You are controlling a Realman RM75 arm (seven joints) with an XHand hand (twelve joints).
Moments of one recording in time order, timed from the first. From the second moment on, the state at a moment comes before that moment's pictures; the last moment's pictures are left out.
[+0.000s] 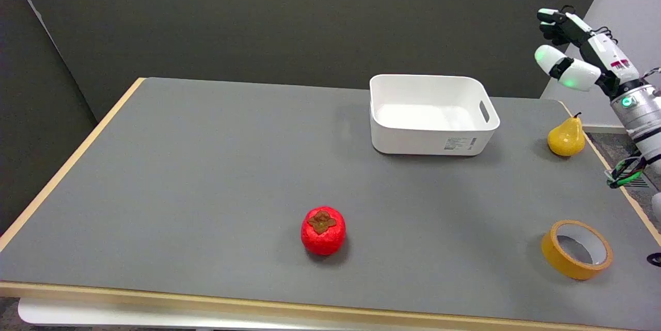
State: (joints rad) arm -0.08 -0.59 -1.47 0.93 0.47 0.85 1.18
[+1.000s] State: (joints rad) arm -0.63 -0.76 -1.12 1.19 0.46 0.92 1.02
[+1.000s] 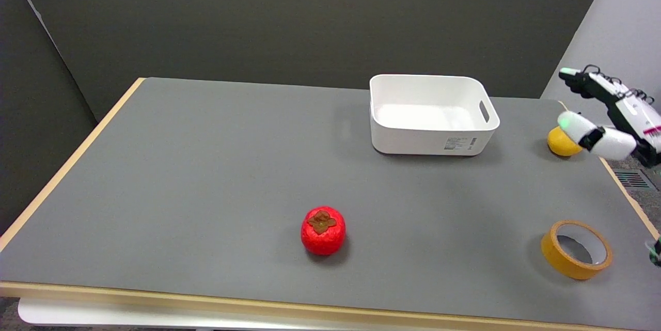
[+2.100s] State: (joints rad) arm -0.91 -0.93 -1.33 0.99 0.53 1.54 0.86
